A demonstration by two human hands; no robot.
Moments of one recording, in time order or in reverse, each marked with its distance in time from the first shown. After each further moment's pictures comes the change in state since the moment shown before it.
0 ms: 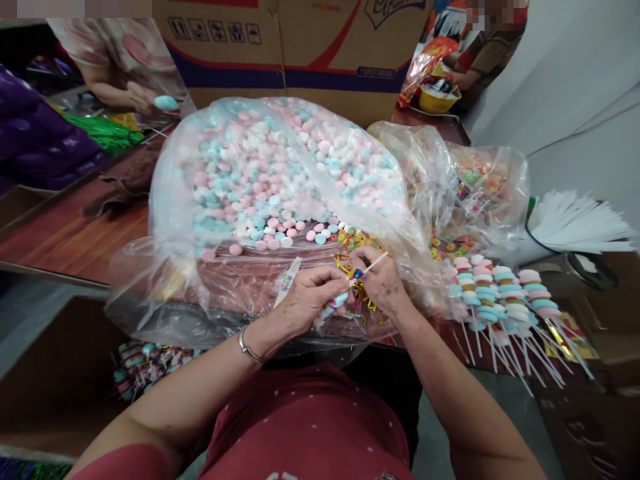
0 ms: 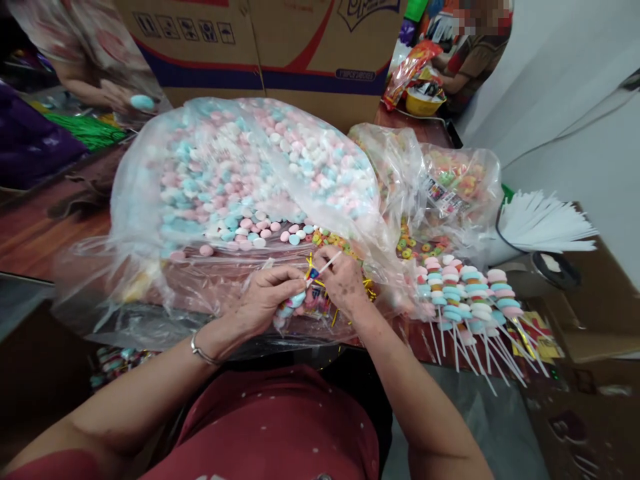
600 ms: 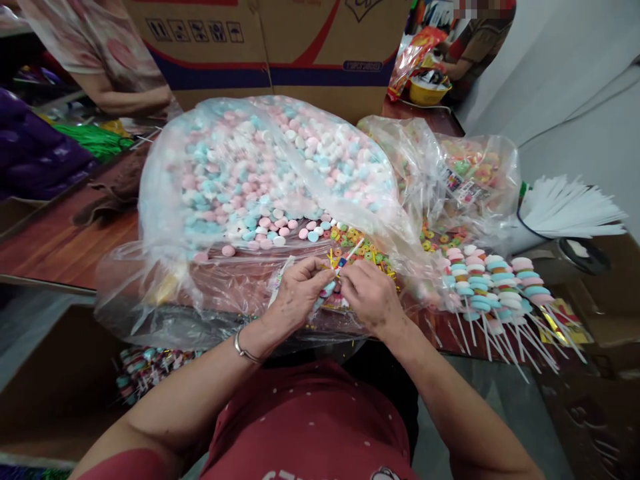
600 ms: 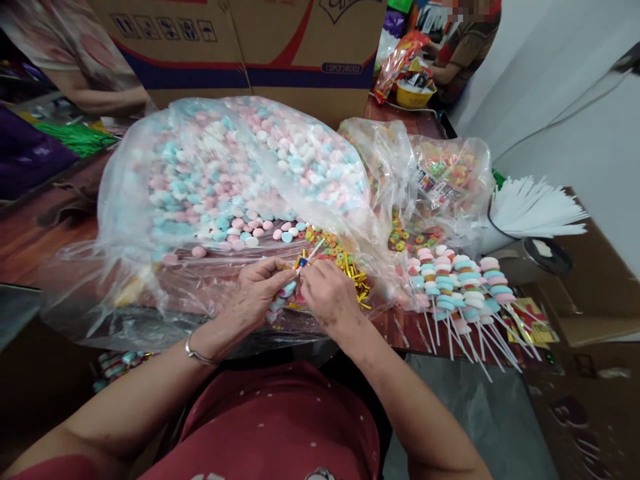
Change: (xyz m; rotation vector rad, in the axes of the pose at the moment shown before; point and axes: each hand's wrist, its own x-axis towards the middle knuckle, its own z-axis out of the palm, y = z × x) left_hand 0.004 -0.006 0.002 0.152 0.213 0.117; right_hand -0.035 -0.016 0.003 -0.436 0.067 -0.394
